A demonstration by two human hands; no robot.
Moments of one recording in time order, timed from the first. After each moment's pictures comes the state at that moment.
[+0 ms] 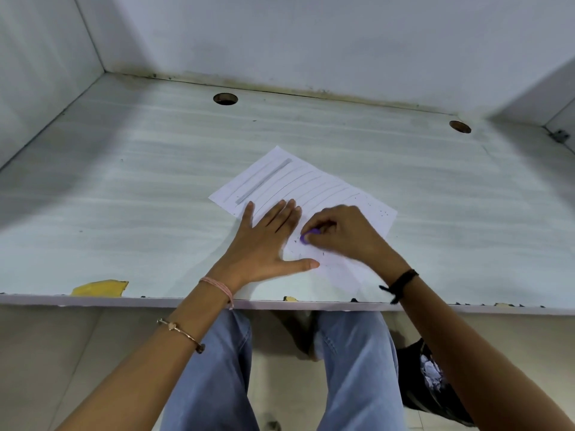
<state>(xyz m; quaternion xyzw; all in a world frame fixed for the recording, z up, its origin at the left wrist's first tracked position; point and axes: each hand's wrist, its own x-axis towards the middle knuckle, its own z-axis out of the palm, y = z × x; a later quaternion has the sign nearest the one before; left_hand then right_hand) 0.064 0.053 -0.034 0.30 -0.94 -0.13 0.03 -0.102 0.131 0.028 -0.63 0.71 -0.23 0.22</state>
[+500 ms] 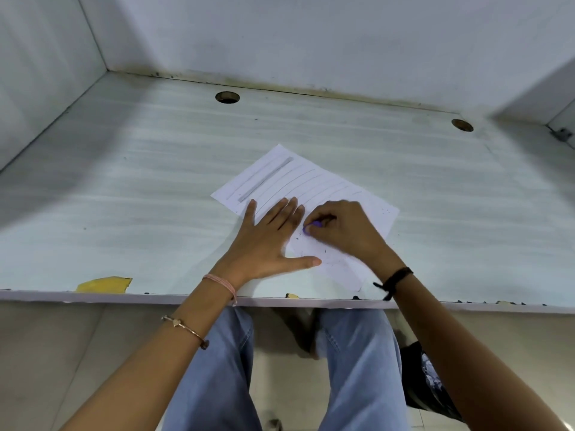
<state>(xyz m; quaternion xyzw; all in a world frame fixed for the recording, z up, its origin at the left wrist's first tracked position) 0.063 0.053 -0.035 0.30 -0.94 -0.14 0.03 -0.099 0.128 0.023 -0.61 0.73 -0.26 0.19</state>
